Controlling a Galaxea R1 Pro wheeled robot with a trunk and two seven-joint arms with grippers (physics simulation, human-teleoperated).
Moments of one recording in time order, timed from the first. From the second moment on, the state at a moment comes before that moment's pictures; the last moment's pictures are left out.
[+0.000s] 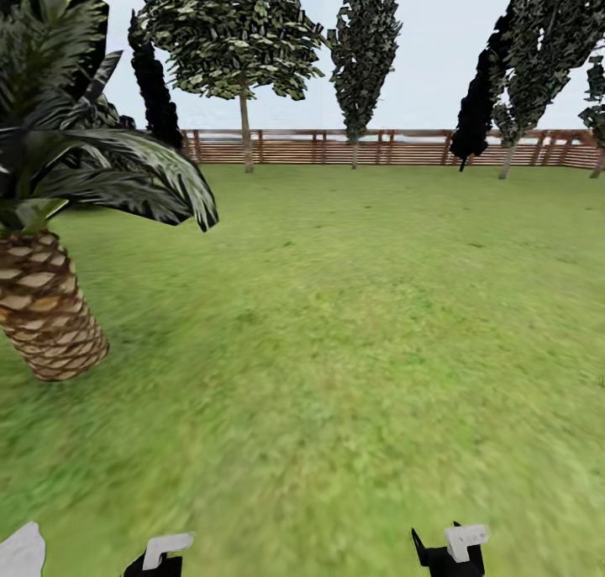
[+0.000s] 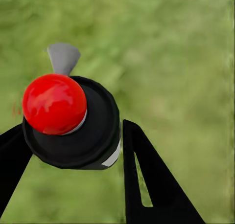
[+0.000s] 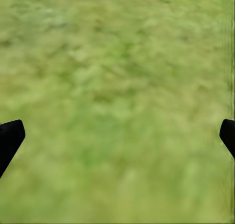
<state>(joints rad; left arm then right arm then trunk) -0.38 0.02 0.35 -0.19 -0.28 -0.29 0.12 -0.41 -0.13 0.19 -0.06 -0.13 -0.66 0.08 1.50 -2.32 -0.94</state>
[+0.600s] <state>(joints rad) -0.38 0.02 0.35 -0.19 -0.28 -0.29 0.12 -0.41 -0.13 0.19 -0.06 -0.13 -0.66 0.08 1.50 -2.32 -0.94</state>
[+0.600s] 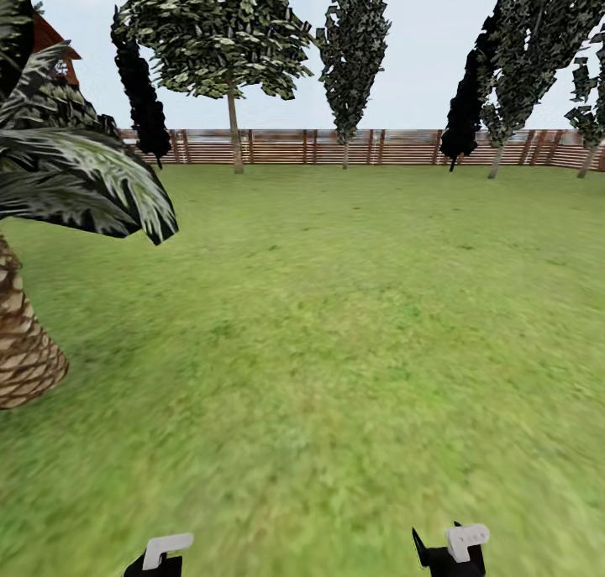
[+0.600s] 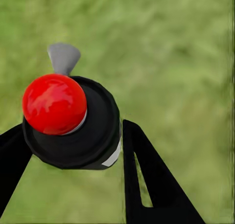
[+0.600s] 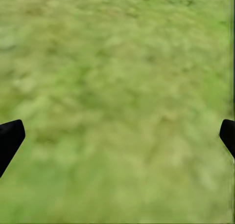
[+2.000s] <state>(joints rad) -0.38 0.02 0.35 -0.19 -0.28 -0.29 0.12 -0.41 -0.13 0.19 -0.06 -0.13 -0.66 0.08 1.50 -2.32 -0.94</state>
